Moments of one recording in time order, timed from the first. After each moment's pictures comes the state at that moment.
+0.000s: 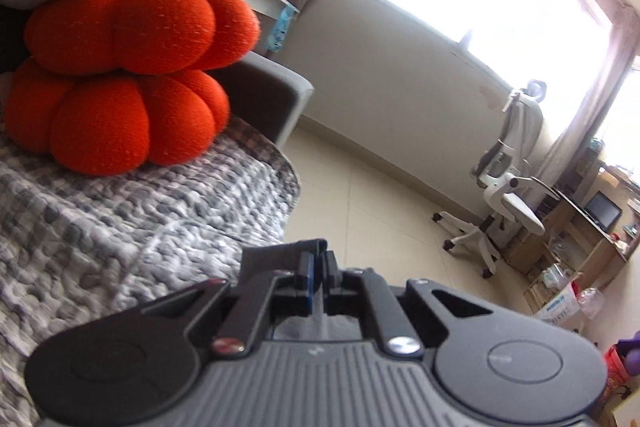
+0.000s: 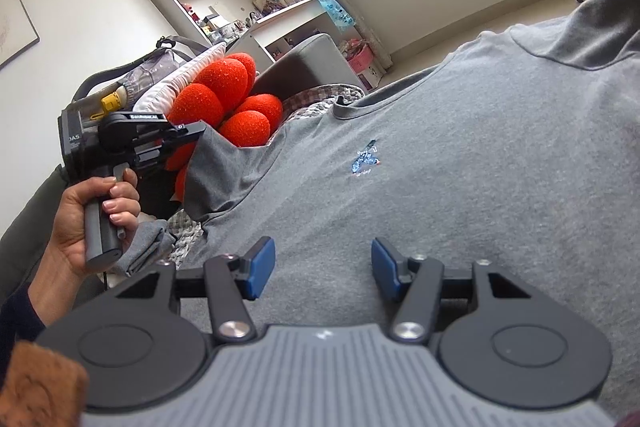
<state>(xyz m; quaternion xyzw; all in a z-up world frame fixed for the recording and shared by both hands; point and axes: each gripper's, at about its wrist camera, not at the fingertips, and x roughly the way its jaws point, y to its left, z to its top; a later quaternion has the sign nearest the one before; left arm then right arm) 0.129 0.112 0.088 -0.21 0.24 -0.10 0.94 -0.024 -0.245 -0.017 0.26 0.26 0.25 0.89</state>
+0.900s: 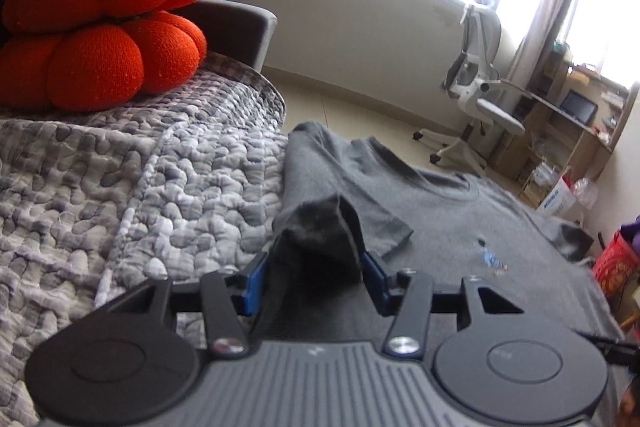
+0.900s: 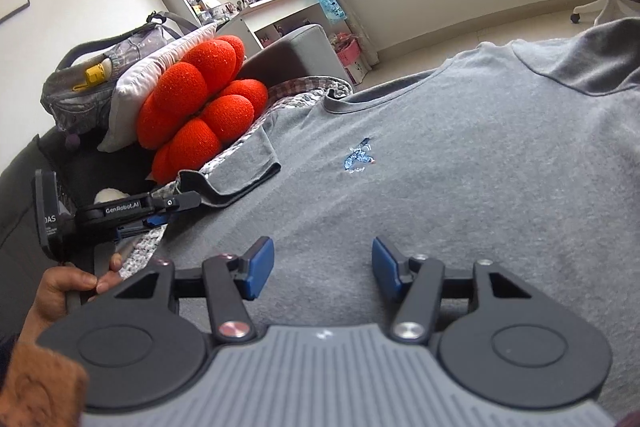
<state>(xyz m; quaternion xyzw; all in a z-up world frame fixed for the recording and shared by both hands) 0.072 0.135 0.004 -0.09 0.30 -0.14 0.94 -0.022 -0.228 -0.007 0.20 0.28 0.22 0.91</state>
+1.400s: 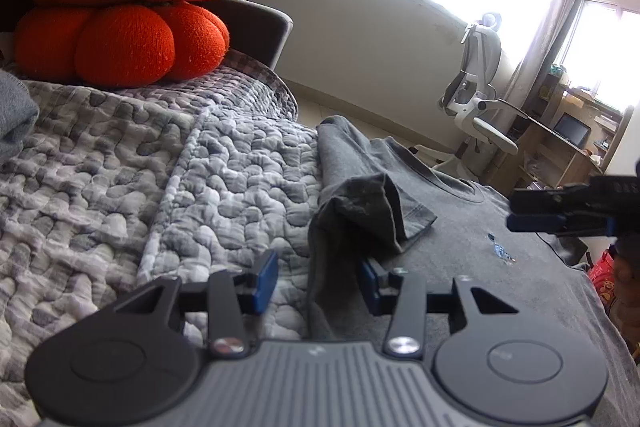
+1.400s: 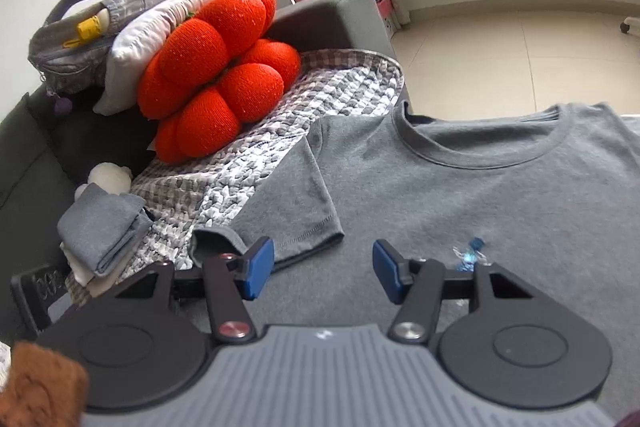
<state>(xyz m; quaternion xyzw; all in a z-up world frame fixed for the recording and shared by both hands) 0.059 0.173 -0.017 -0.14 0.27 -0.15 0.94 0.110 -0.140 0.044 0.14 0.37 0.26 0.88</state>
